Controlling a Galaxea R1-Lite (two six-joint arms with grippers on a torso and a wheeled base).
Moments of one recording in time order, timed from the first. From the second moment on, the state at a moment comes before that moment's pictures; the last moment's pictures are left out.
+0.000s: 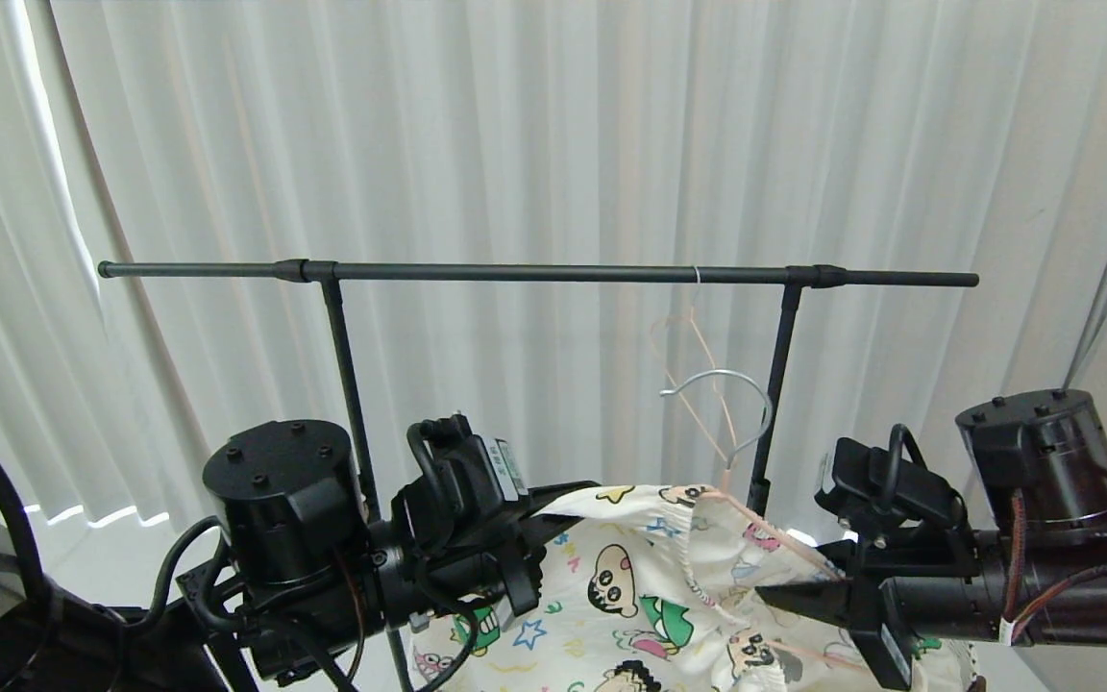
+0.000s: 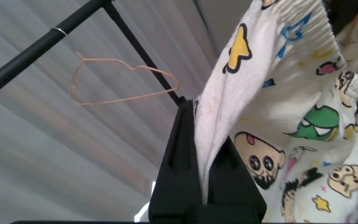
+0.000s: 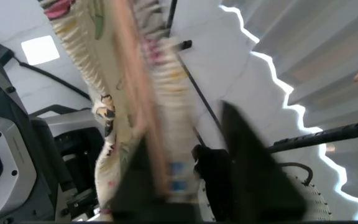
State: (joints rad) left arm -0.63 1.78 -0.44 -1.23 -0.44 0.50; right arm 0.65 1.52 -0.62 -0.24 0.35 -0.30
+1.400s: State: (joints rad) left arm -0.62 1.78 -0.39 -1.23 -0.44 0.41; right arm 0.46 1.27 -0.55 -0.25 0.30 -0.32
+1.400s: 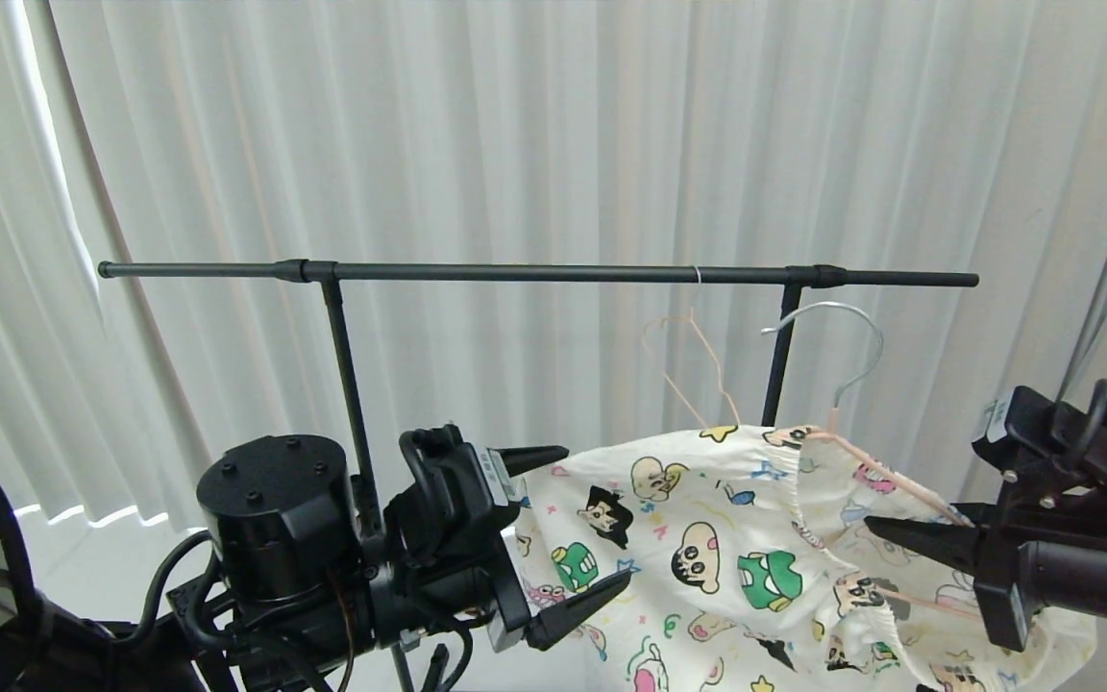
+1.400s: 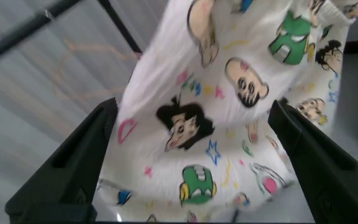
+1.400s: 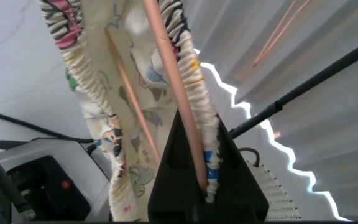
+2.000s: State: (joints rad) left arm -0.49 1.86 -0.26 -1.23 -0.44 0.31; right arm 0.46 1.16 -0.51 -0.24 0.31 -0.35
